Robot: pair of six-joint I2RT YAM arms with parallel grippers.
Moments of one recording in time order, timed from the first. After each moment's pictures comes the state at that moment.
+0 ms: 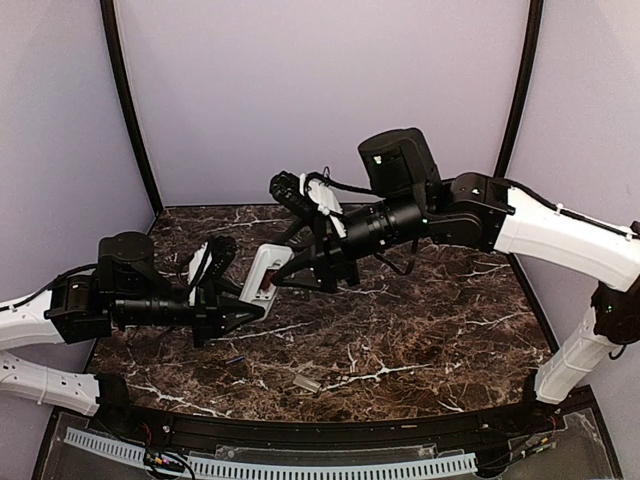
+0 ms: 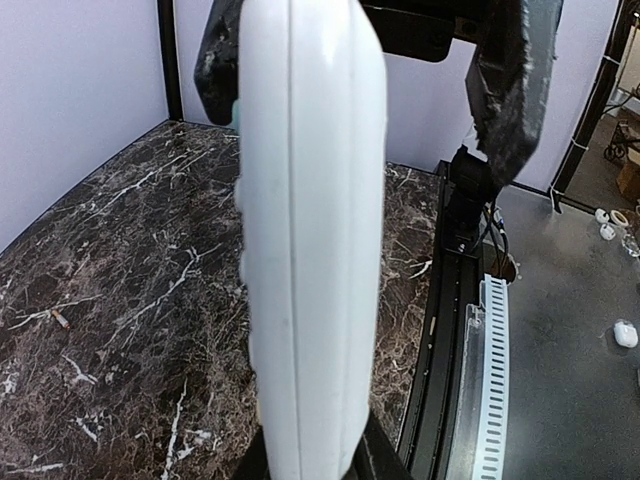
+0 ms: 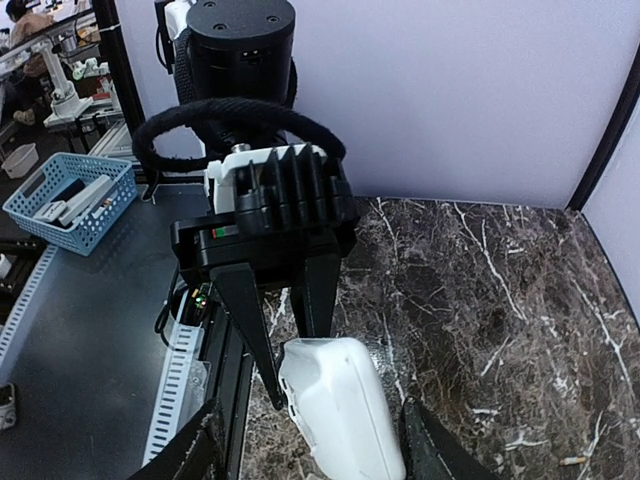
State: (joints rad) left arm -1.08 0.84 0.75 -0.24 0.15 -0.04; right arm 1.14 1.56 1.60 -0.48 -0.48 -0.23
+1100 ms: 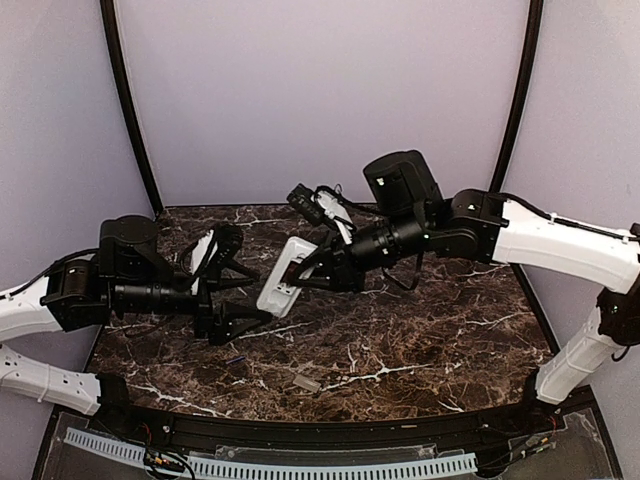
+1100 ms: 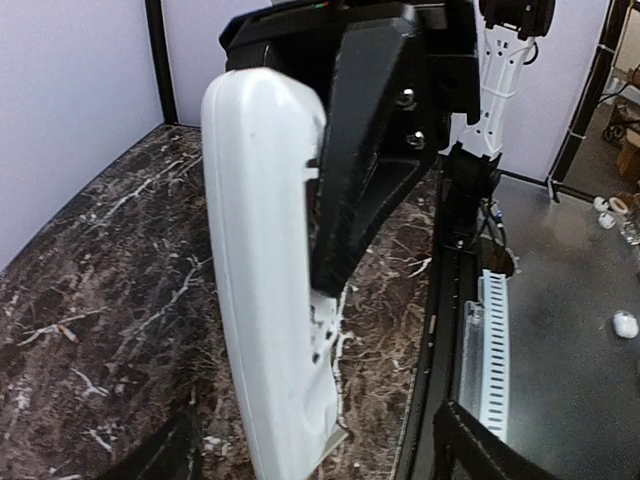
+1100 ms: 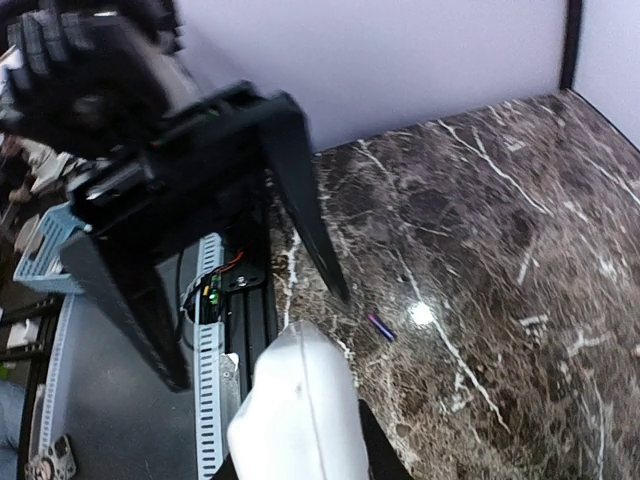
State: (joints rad) left arm -1.08 0.89 0.86 -0.33 0.19 0.01; right arm 1.11 1.55 1.51 -0.47 -0.46 0.01
